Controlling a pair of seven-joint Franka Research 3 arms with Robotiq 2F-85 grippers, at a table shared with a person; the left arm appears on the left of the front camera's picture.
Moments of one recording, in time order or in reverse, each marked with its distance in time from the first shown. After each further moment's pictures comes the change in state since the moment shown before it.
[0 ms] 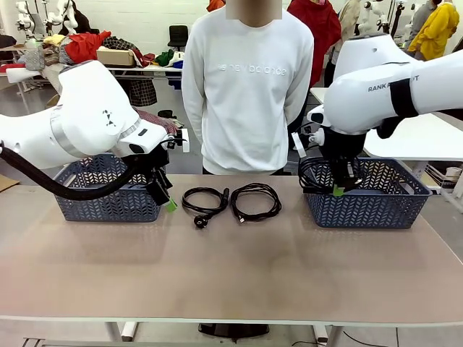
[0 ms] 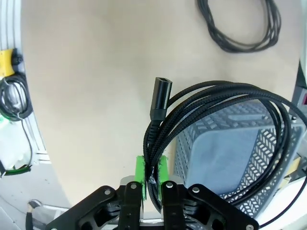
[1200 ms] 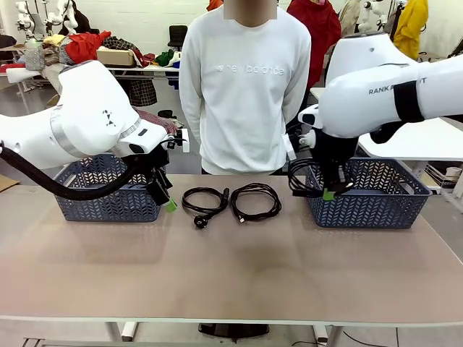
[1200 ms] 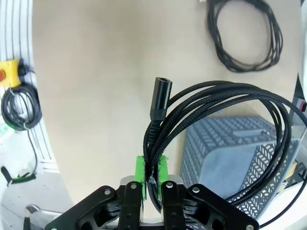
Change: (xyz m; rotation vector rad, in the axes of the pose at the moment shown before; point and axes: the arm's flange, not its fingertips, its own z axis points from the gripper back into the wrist) left arm 0.000 0.000 0.000 0.000 0.000 0.000; right arm 0.024 0.027 0.011 -0.019 -0.028 0.021
